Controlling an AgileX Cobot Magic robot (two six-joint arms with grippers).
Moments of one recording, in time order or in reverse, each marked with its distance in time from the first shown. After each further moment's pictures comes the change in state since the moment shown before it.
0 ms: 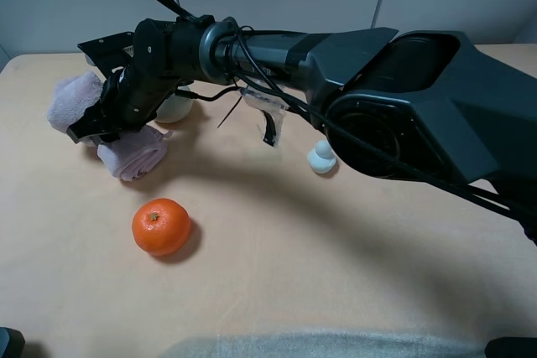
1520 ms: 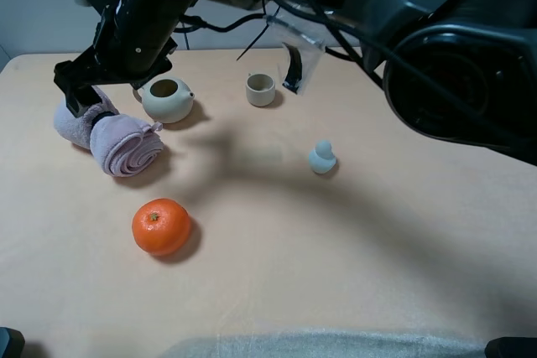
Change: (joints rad) left arm 0.000 0.000 0.000 0.000 0.000 0.000; right arm -0.047 -0.197 -0.001 -0.024 0.275 0.000
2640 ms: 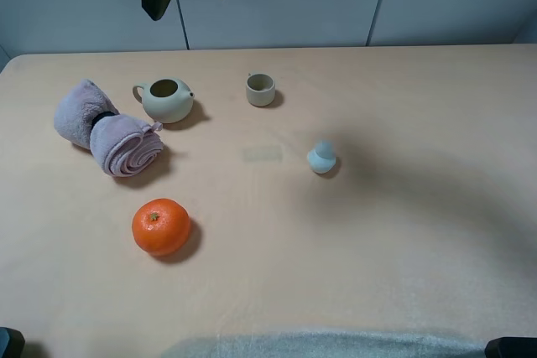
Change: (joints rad) left arm 0.000 0.000 0.000 0.000 0.000 0.000; right arm -0.154 -0.341 0.056 -0.136 0.369 0.046
